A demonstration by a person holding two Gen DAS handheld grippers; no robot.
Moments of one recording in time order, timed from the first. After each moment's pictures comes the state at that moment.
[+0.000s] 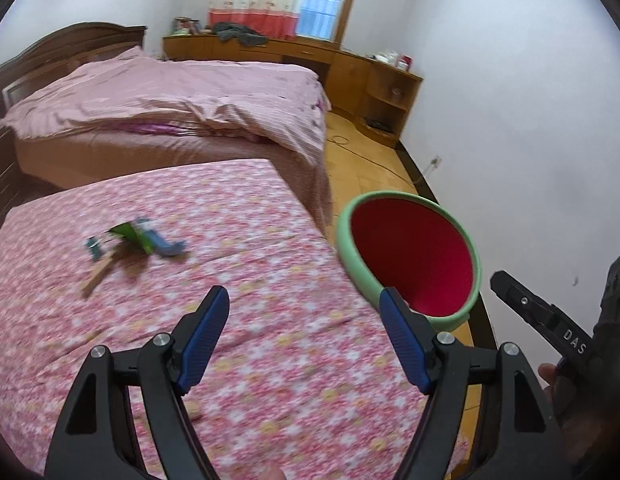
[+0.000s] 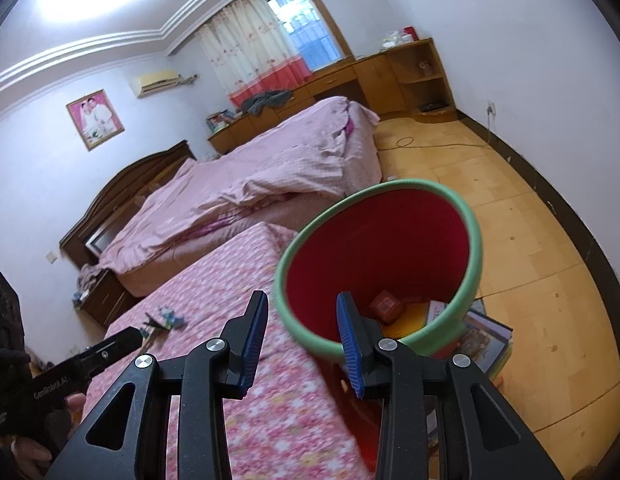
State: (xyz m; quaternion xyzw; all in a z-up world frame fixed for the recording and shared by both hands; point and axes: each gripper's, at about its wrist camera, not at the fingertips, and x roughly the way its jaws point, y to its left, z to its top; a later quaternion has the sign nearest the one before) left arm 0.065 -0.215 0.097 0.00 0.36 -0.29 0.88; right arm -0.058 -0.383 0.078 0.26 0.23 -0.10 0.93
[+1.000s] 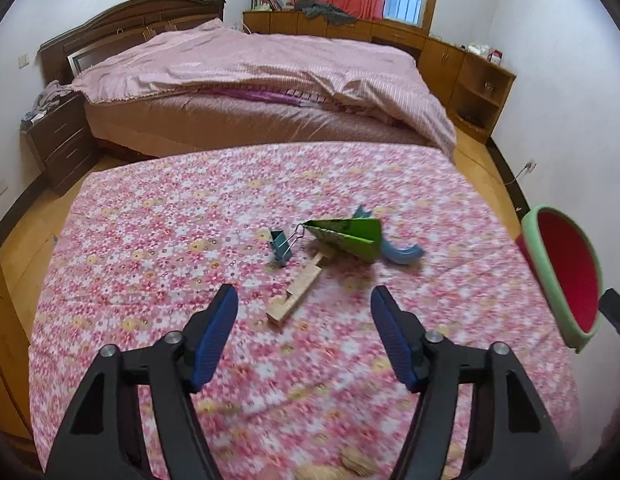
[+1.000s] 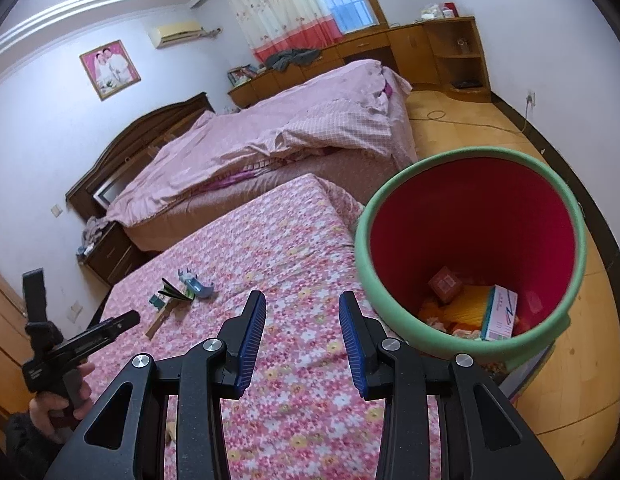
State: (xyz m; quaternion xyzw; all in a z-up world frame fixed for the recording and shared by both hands) left arm 0.193 -0.090 0.036 0.02 0.41 -0.16 0.90; right arm 0.033 -0.323 0.060 0.23 0.30 -0.06 0.92
